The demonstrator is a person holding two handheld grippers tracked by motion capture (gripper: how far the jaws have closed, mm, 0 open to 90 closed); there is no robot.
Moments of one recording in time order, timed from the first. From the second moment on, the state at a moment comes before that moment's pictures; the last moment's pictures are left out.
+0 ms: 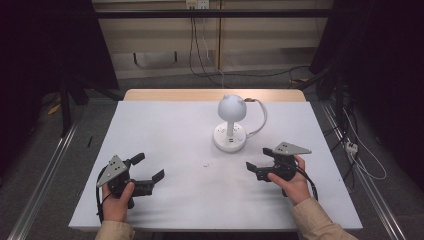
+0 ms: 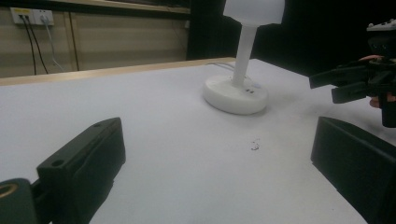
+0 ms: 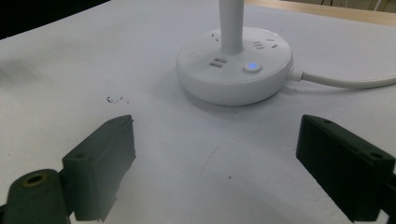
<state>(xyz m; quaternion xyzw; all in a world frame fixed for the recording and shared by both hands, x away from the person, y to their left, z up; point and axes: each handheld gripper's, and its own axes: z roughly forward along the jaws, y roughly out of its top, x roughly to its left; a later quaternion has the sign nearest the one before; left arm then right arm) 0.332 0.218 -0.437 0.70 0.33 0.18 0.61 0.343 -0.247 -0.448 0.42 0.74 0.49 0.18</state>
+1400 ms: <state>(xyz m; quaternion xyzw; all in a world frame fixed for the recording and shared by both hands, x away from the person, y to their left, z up) 0.333 0.219 -0.438 0.70 0.33 0.18 0.61 0.310 -0.273 -0.450 0.42 0.74 0.49 0.19</state>
